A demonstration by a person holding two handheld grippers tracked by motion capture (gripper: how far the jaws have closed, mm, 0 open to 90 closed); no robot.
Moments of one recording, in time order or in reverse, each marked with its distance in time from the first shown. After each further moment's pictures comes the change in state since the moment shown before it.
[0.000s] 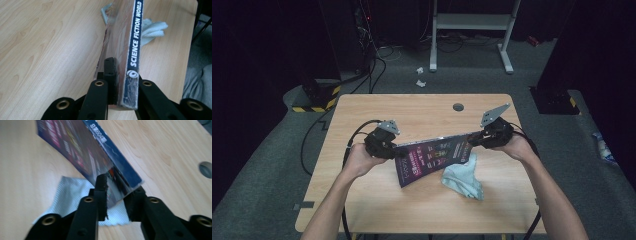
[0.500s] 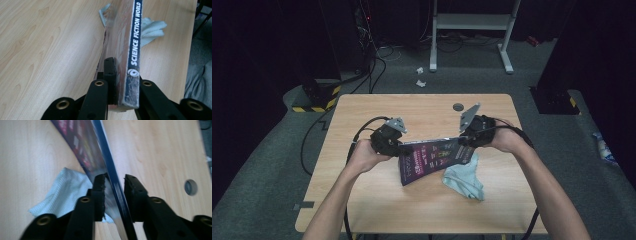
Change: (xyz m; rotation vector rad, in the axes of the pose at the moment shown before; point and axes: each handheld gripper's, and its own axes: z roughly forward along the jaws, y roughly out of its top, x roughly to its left) left arm 0.000 0.016 0.004 0.035 -0.005 0.054; right arm 0.031 0.067 0.006 0.234 -0.028 -0.277
